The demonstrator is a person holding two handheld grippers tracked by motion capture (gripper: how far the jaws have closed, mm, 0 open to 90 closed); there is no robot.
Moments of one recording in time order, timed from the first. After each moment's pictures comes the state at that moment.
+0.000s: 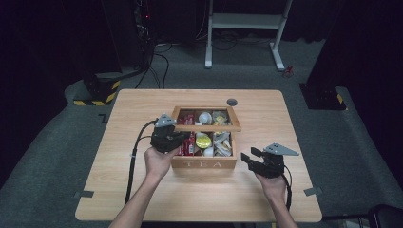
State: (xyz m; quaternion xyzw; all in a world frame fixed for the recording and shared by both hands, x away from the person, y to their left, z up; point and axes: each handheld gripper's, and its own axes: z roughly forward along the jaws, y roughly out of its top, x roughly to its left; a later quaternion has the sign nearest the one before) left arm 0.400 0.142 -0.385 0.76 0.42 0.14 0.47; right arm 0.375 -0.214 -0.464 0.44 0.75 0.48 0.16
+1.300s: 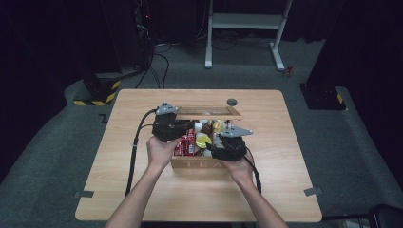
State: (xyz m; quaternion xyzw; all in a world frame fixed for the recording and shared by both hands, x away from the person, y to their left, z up) left arm 0.419 0.137 -0.360 0.75 0.42 0.15 0.48; right arm 0.415 -0.101 -0.438 0.37 0.80 0.44 0.17
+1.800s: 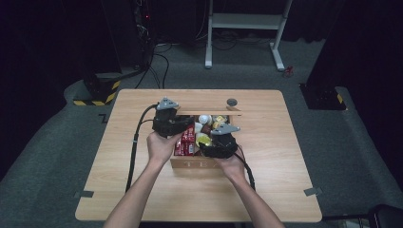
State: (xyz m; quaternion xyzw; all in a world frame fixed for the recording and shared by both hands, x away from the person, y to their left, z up) left arm 0.428 0.136 -0.350 0.75 0.43 0.15 0.47; right arm 0.430 -0.076 -0.447 0.35 0.82 0.42 0.17
